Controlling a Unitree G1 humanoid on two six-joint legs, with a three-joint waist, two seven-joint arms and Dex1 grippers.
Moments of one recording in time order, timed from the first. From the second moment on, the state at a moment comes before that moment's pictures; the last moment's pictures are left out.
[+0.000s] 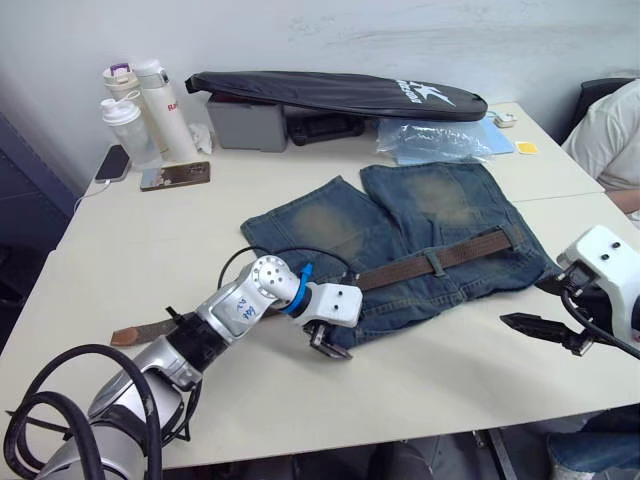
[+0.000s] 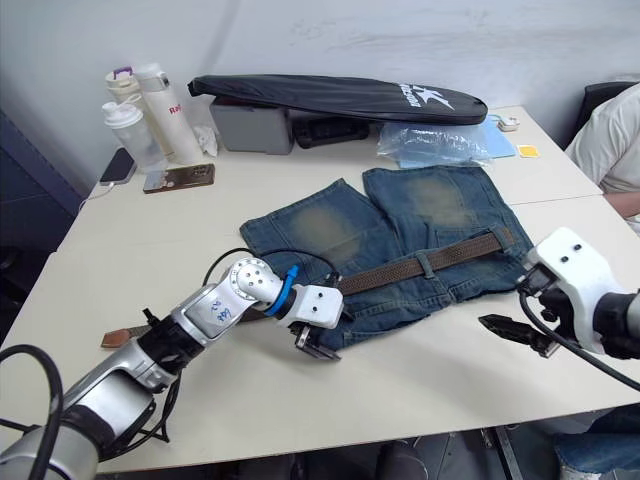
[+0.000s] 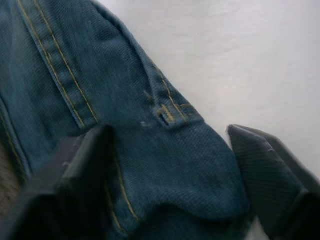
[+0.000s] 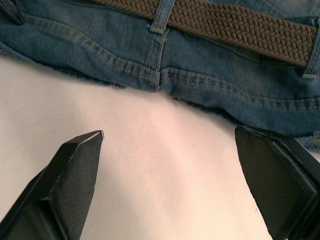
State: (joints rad) left arm -0.78 0.45 -0.68 0.22 0.01 0.10 -1.11; right arm 0.04 -1.18 -0.62 -0.69 0.64 1.33 0.83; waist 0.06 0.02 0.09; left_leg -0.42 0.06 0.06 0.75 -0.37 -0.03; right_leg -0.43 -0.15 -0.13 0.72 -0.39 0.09
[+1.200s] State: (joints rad) left arm -0.49 0.99 -0.12 -0.07 -0.29 0.58 -1.36; right arm -0.40 -1.10 -0.11 -0.37 0.62 1.06 0.84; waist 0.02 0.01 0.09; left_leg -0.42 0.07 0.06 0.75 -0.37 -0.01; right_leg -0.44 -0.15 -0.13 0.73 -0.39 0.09
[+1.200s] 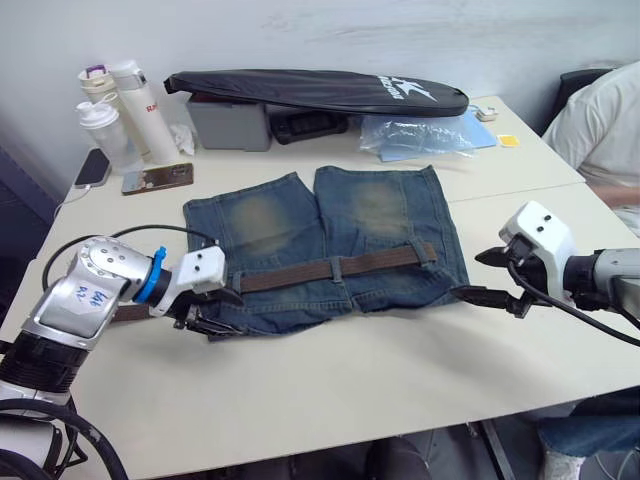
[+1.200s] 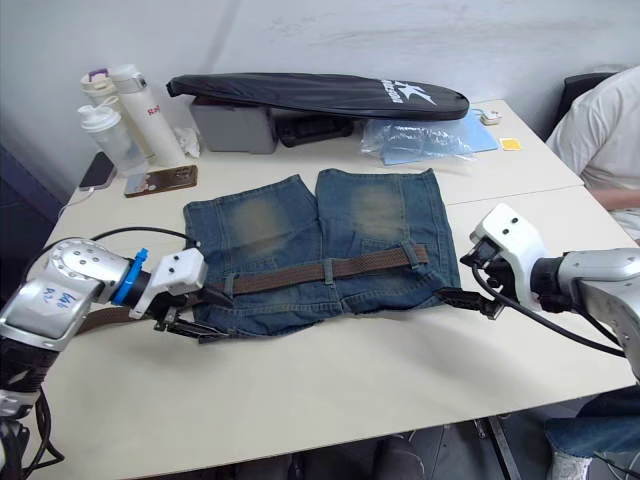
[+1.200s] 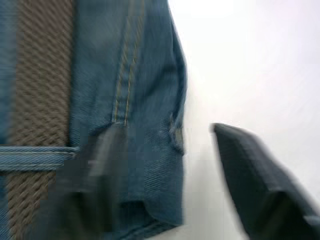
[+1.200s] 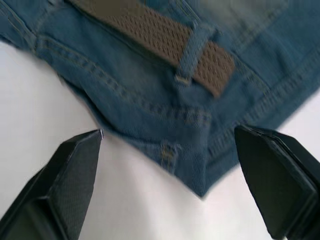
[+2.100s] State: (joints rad) left arm -0.74 0.75 -0.06 0.36 -0.42 1.24 -0.98; right arm -0.84 -0.63 0.07 0.58 0.40 0.89 0.95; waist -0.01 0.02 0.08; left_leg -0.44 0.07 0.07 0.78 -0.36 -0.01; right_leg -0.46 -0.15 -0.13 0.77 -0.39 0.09
